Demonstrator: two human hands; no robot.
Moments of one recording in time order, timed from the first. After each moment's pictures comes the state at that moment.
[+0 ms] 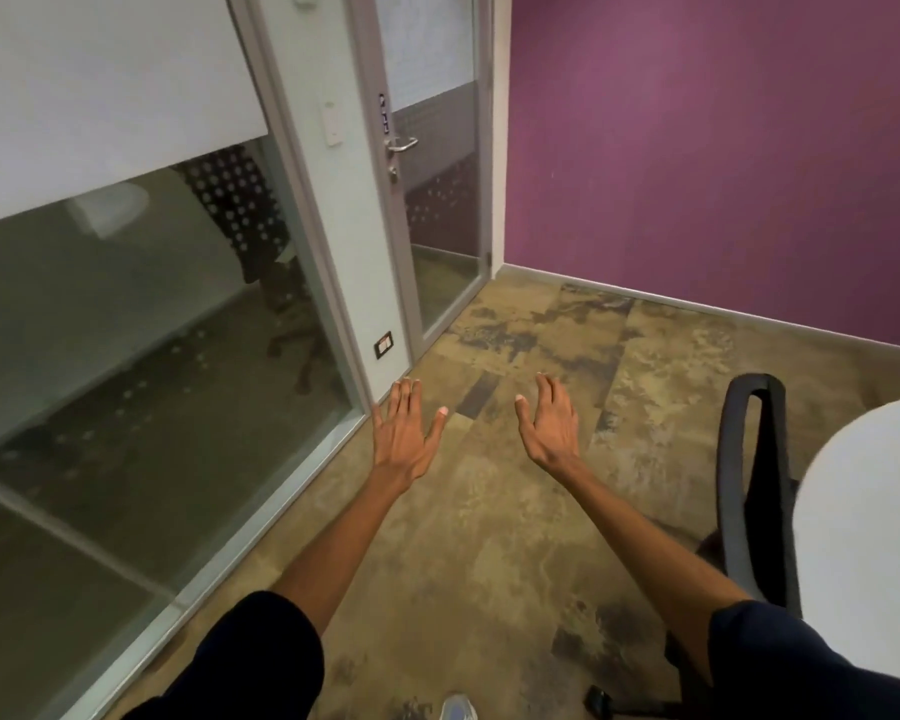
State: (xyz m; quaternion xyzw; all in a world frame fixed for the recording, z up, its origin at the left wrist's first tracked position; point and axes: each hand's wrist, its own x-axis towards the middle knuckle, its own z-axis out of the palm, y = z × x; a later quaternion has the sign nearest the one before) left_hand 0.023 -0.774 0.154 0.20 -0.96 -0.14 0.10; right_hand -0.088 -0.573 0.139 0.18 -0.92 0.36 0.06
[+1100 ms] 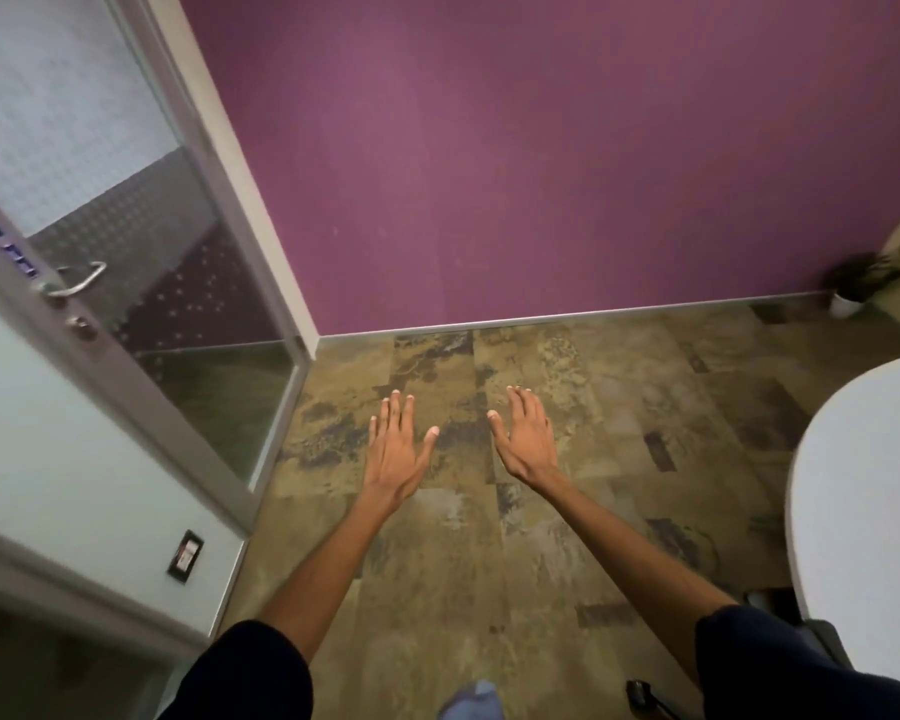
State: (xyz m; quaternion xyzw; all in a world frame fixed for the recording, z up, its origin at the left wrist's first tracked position) left_hand -0.580 -0.744 0.140 -0.07 -0.98 -0.17 0.05; right_hand -0.583 -0.526 0.123 -0.03 -0.94 0.32 0.09
